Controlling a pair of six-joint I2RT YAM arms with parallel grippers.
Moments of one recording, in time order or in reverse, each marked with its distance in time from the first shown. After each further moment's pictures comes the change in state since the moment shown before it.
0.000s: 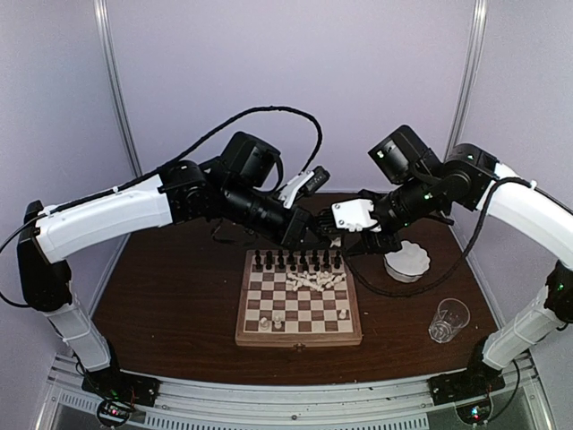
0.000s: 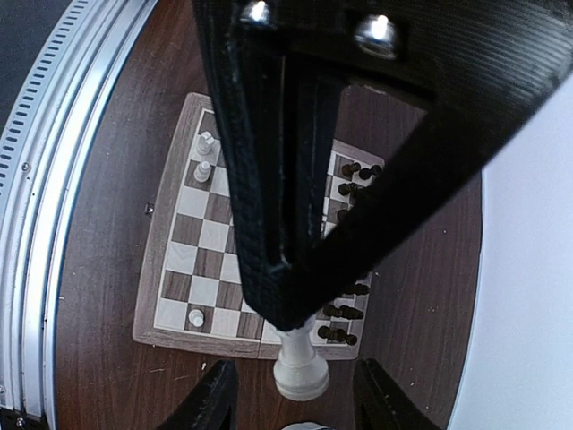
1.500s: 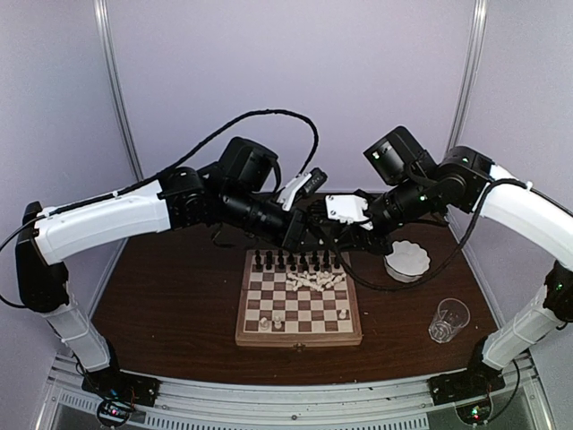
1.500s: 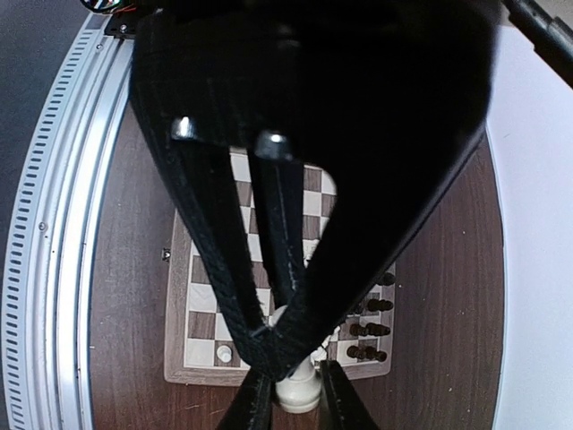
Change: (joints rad) left arm 0.000 -0.020 -0.060 0.073 -0.019 -0.042; right arm 0.018 0.011 -0.009 0.051 -0.049 0.161
